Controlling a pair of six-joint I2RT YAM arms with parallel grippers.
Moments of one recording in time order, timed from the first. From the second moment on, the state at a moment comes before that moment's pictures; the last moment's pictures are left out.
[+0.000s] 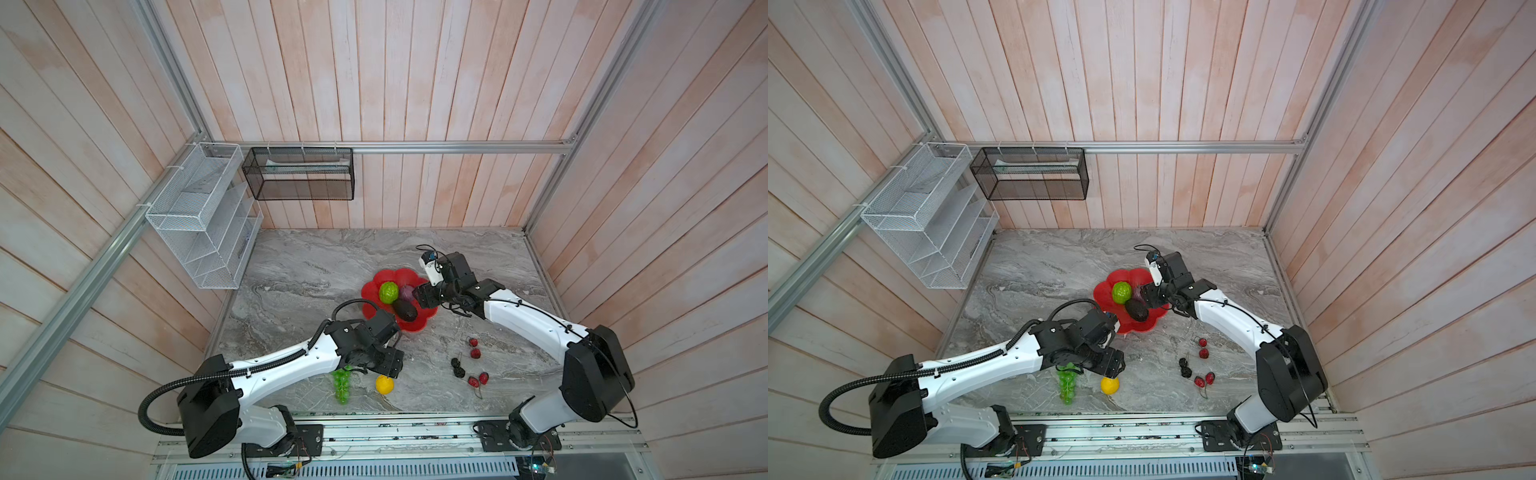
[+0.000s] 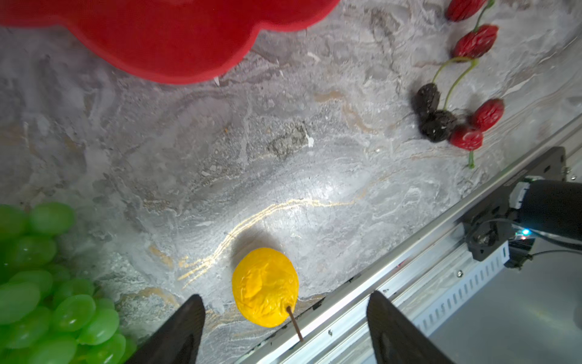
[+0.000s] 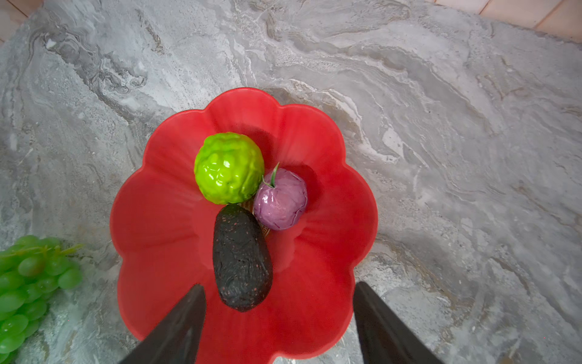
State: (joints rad) left arm -1.00 1.39 0.96 -0.74 0.11 -0.59; right arm 0.58 1.52 1.08 -0.34 -0.05 0.13
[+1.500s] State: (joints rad) left arm -0.87 1.47 1.00 -0.76 0.15 -0.63; right arm 0.55 1.50 1.00 -0.20 -0.16 0.18
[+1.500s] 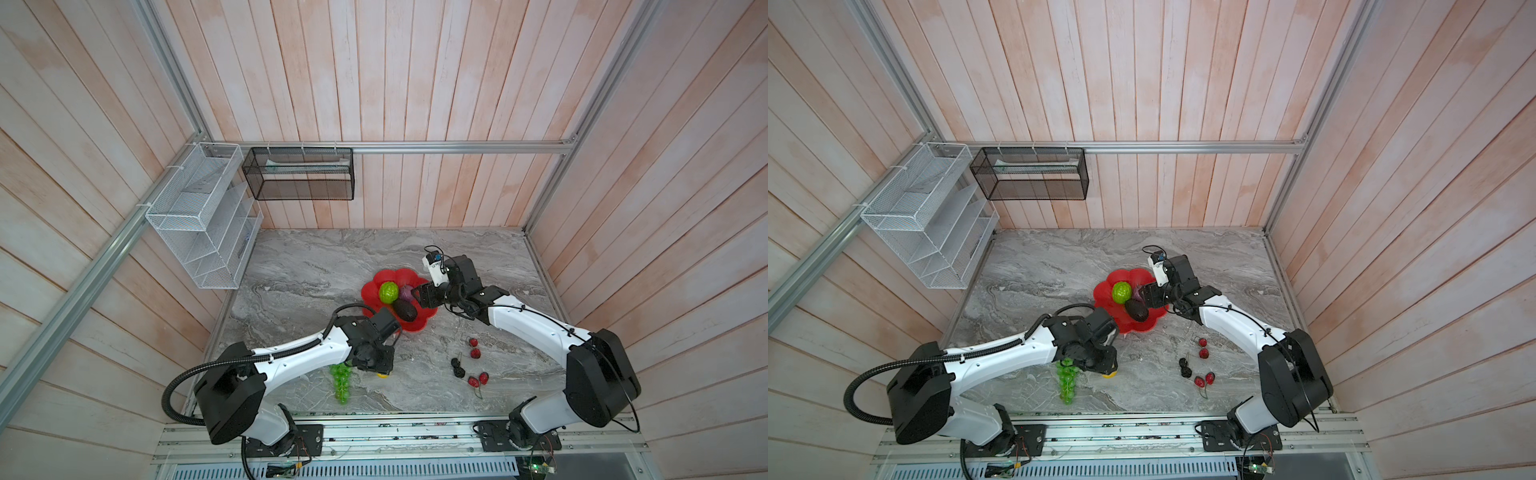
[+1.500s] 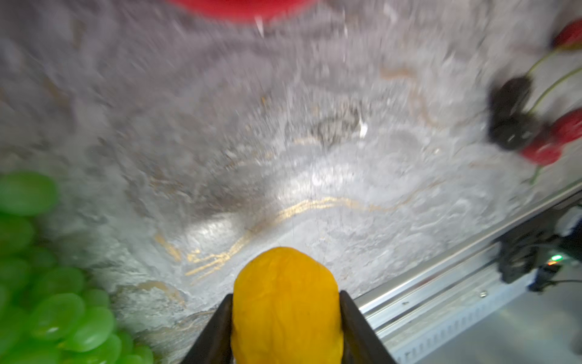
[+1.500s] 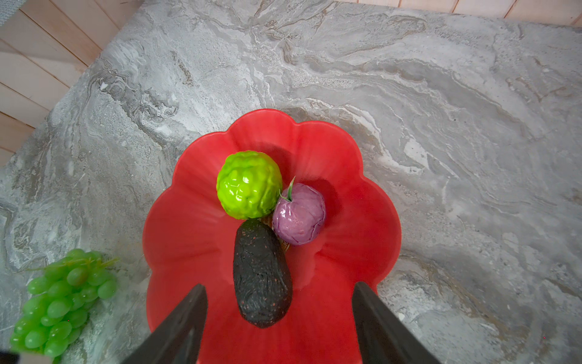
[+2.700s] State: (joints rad) left arm -0.66 1.93 1.34 -0.52 0.05 -0.47; right arm 0.55 1.40 0.93 -0.22 -0.16 0.18
